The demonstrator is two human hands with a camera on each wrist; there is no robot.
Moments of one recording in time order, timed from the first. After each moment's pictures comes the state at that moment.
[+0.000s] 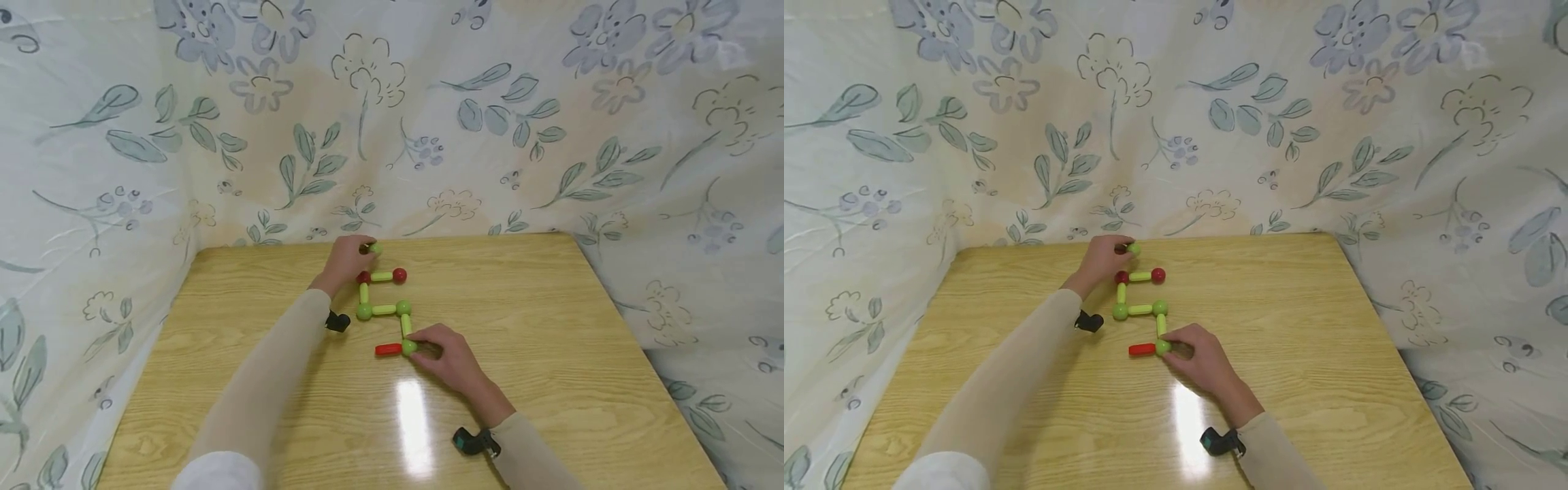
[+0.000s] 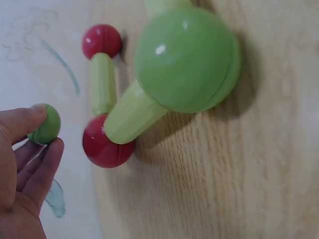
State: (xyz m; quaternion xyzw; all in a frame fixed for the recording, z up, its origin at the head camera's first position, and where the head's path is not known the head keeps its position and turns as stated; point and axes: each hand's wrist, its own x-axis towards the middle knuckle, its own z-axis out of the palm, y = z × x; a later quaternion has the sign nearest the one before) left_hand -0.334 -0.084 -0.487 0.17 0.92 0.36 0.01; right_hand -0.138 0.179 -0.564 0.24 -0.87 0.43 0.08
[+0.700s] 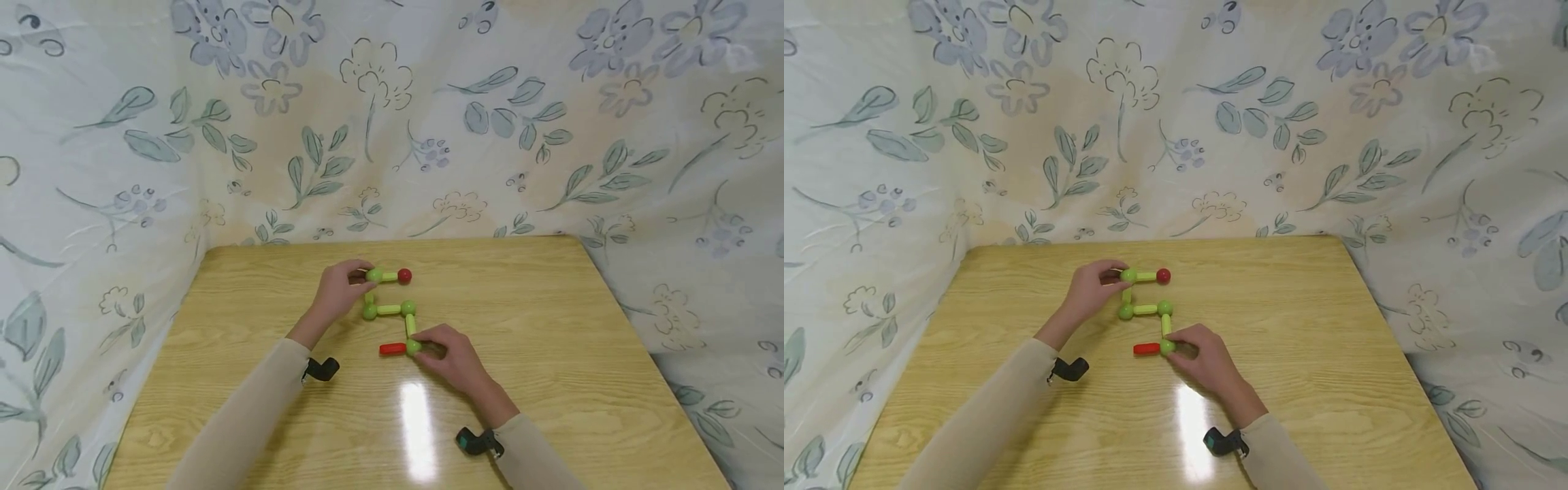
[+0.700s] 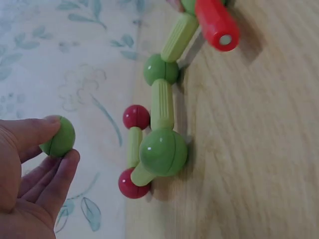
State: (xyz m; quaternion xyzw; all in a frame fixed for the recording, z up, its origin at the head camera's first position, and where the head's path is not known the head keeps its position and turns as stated) left_hand -0.244 -0.108 -0.472 0.15 0.86 0.49 0.00; right_hand -0.137 0.177 -0.562 0.23 -0.86 0.44 0.07
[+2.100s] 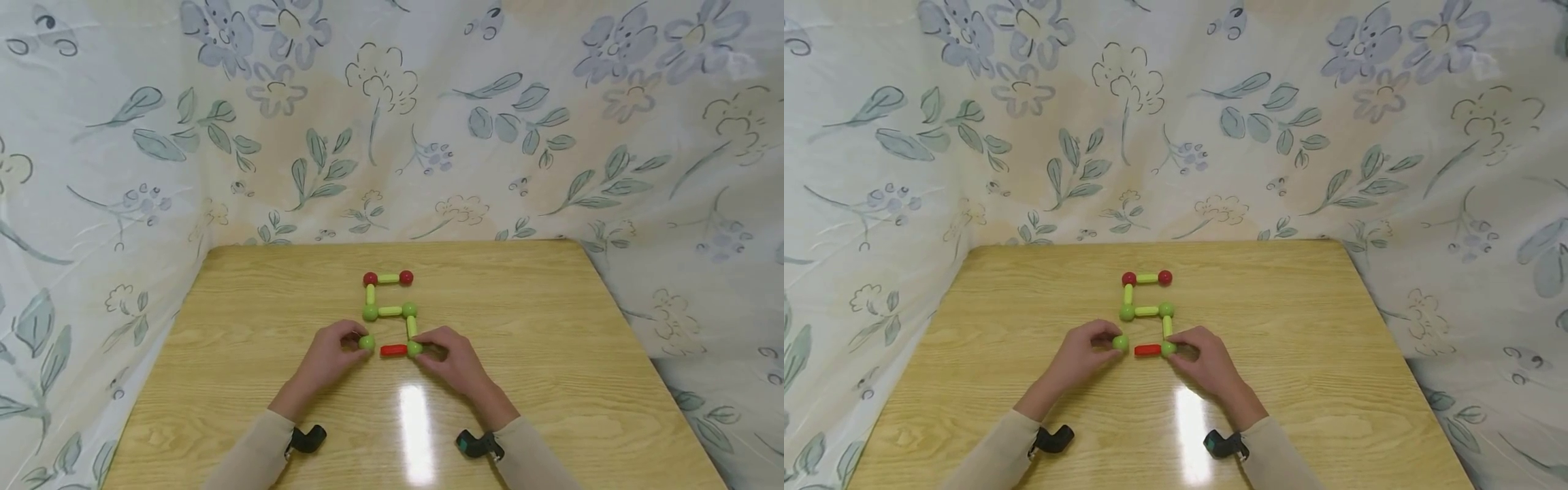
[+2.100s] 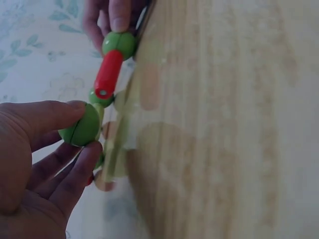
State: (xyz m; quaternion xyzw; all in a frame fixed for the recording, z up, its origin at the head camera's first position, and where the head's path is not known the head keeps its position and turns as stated) left_hand -0.148 -0.133 -0.520 0.16 0.86 0.49 0.03; right_hand -0.137 0.172 -0.557 0.22 -0.86 0.45 0.06
